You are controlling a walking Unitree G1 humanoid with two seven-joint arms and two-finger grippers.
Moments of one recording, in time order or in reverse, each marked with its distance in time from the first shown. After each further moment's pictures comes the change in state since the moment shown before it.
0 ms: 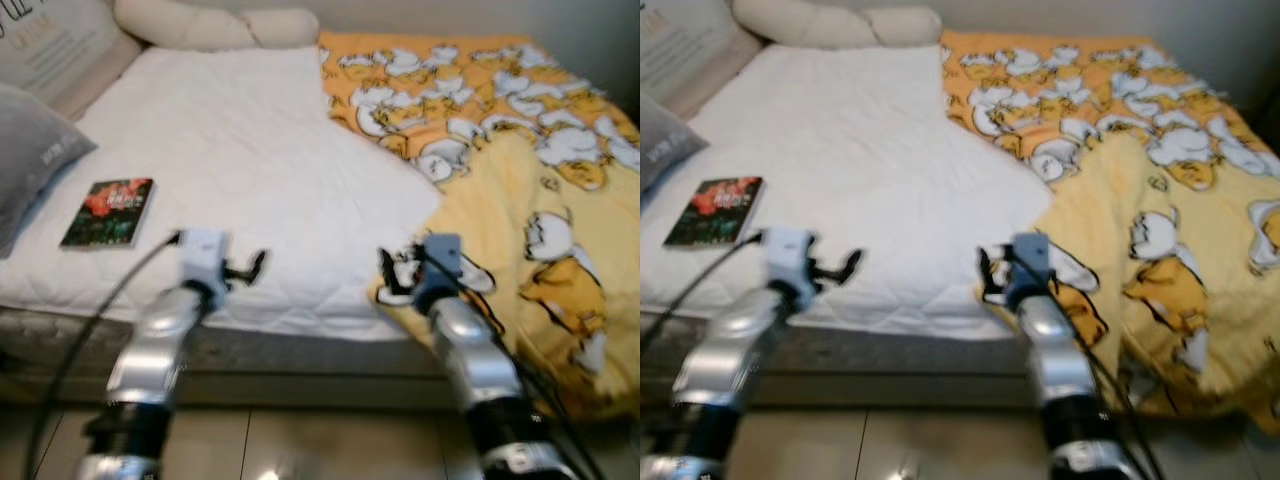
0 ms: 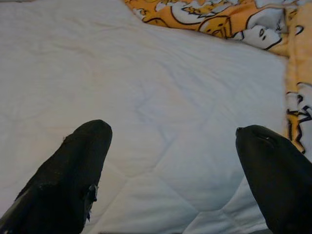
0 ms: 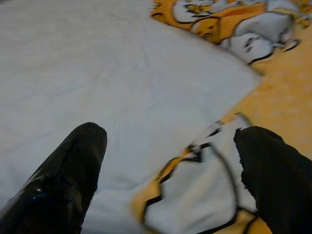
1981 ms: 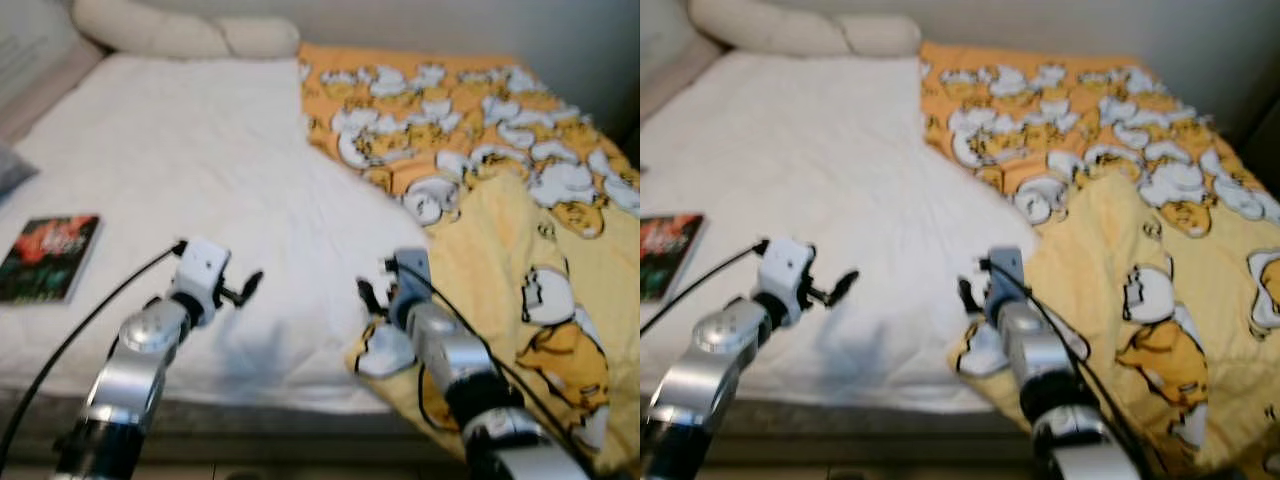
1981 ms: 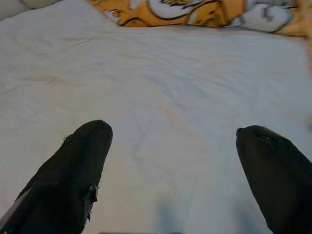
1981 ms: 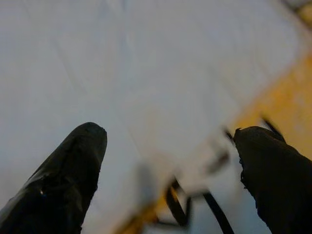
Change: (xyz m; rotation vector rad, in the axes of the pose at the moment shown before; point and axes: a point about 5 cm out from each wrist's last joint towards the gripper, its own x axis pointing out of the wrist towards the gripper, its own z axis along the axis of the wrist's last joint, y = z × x) left arm -0.023 0.011 -0.007 0.211 0.065 -0.092; right arm 0.015 0.018 -0.040 0.032 0.350 0.050
